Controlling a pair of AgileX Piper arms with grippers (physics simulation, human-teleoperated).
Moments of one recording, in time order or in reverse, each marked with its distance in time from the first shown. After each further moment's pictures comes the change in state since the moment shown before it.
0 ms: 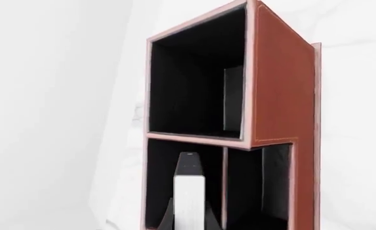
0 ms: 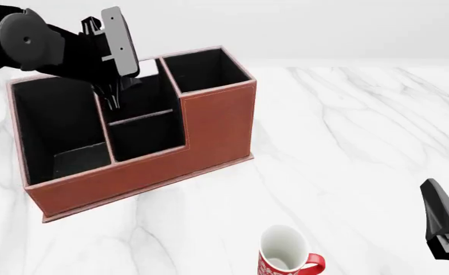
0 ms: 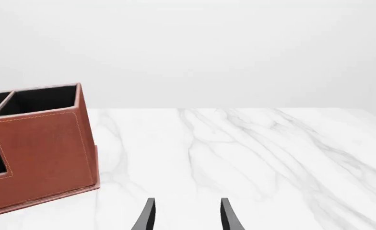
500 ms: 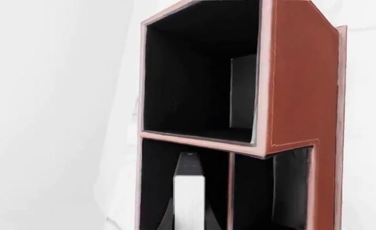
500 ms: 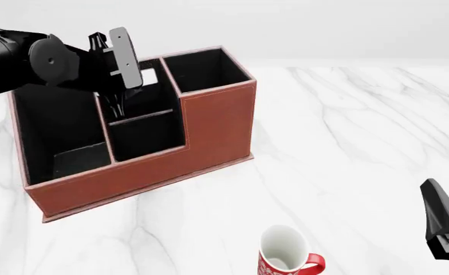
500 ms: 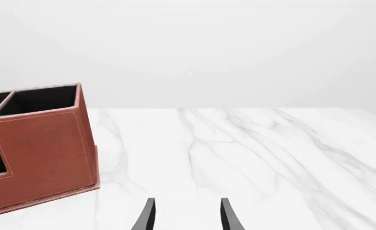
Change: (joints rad) left arm 0.047 0.091 0.041 -0.138 0.044; right arm 0.000 0.000 0.000 0.000 0.000
